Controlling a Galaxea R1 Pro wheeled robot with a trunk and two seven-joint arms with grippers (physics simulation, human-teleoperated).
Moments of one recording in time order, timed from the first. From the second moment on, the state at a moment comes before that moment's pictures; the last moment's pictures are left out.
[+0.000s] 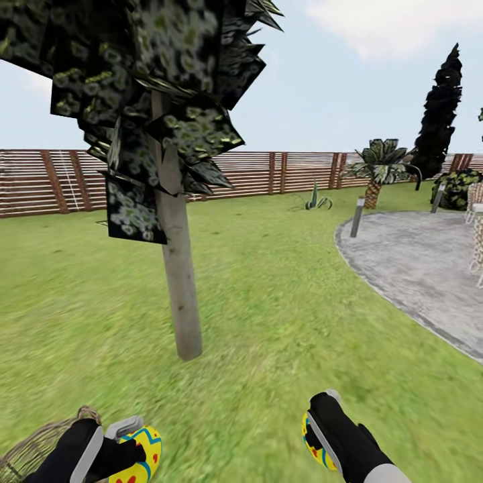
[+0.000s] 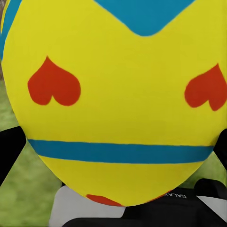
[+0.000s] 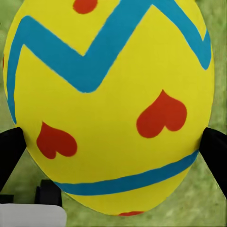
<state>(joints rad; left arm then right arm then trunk) -0.35 0.14 0.14 -0.80 0.21 0.95 -0.08 -0.48 0.01 0.28 -0.75 0.03 0.97 -0.20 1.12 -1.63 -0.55</state>
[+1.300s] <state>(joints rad) -0.35 0.14 0.14 -0.80 0.21 0.95 -0.08 -0.48 -0.01 0.26 -0.73 0.03 0.97 -0.01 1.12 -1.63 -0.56</state>
